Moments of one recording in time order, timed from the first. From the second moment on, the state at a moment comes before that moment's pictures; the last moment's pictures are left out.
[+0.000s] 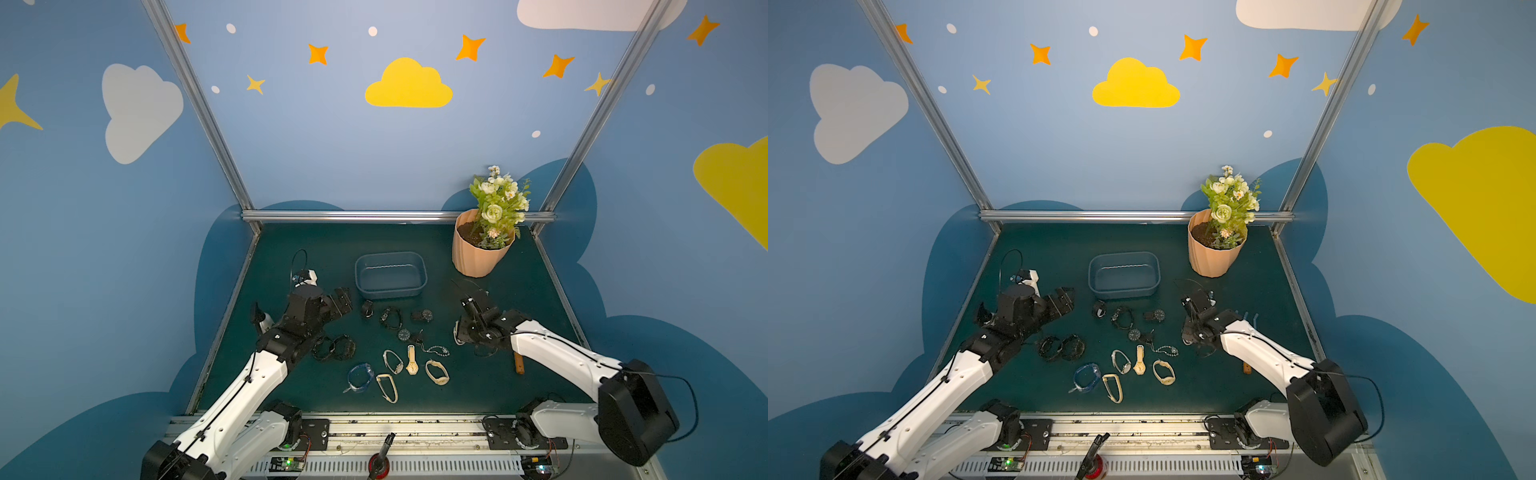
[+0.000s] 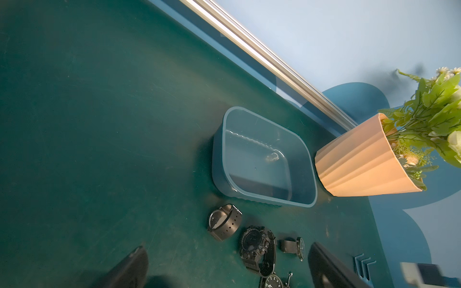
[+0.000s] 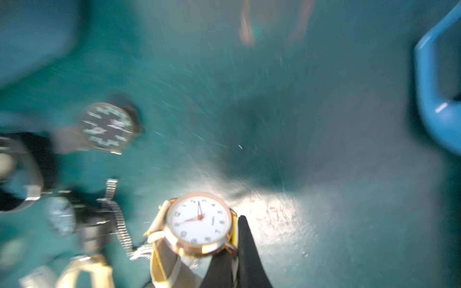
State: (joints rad) left arm -0.36 0.92 0.64 -0.26 -0.08 -0.74; right arm 0.59 1.26 0.76 -0.61 0.17 0.72
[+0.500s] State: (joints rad) left arm -0.36 0.82 0.63 -0.31 -0.12 -0.73; right arm 0.59 1.35 1.15 -0.67 0.23 0.50
